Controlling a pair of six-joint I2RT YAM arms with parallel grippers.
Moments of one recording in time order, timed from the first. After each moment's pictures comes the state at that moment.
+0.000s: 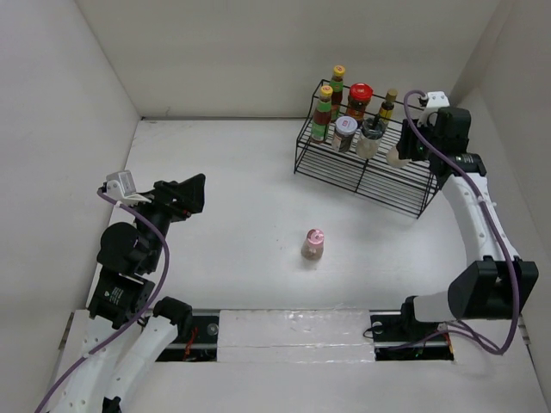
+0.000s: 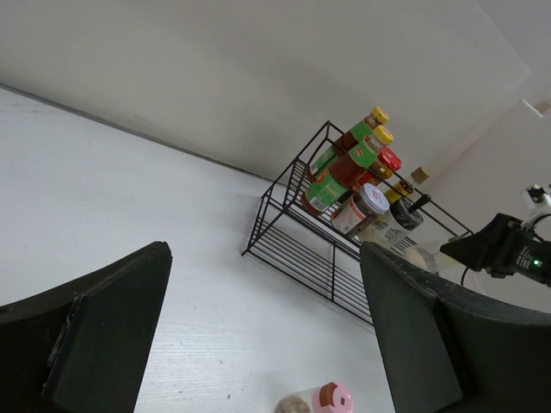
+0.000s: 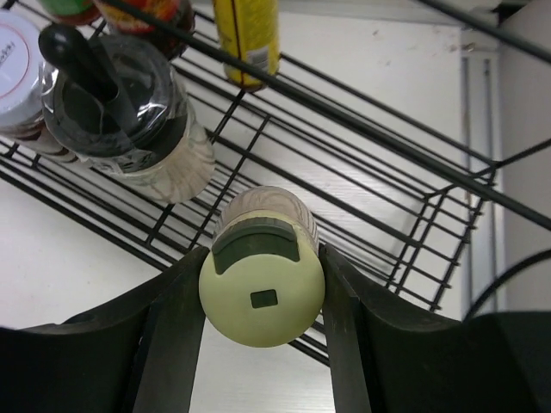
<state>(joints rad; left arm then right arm) -0.38 0.46 0.83 -0.26 -0.20 -0.59 -0.04 1.37 1.34 -0.44 -0.09 -0.07</state>
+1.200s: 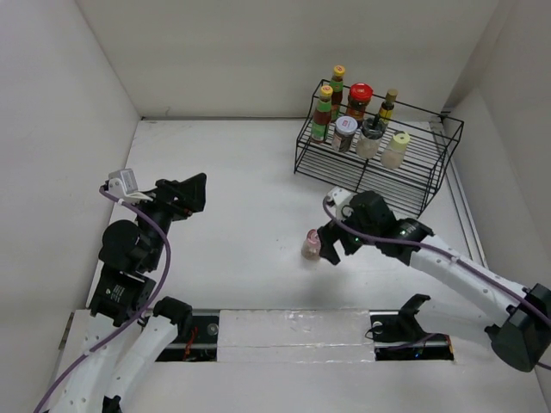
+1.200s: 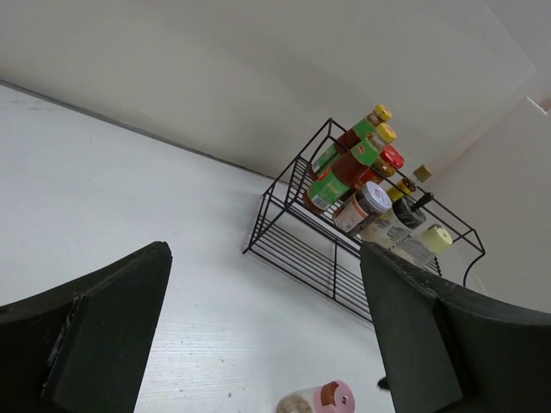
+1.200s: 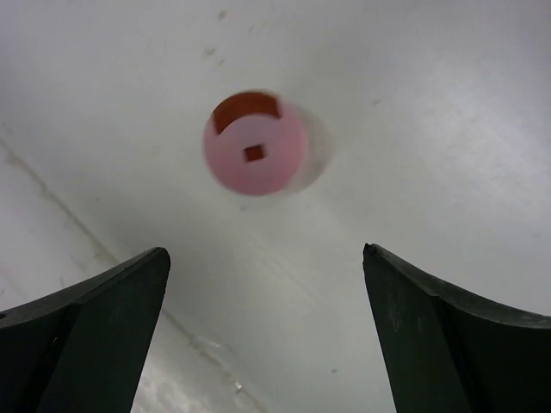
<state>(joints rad) -0.38 0.47 0.83 -0.26 -0.20 -0.59 0.64 1.04 0.83 -0.52 -0.15 0.04</state>
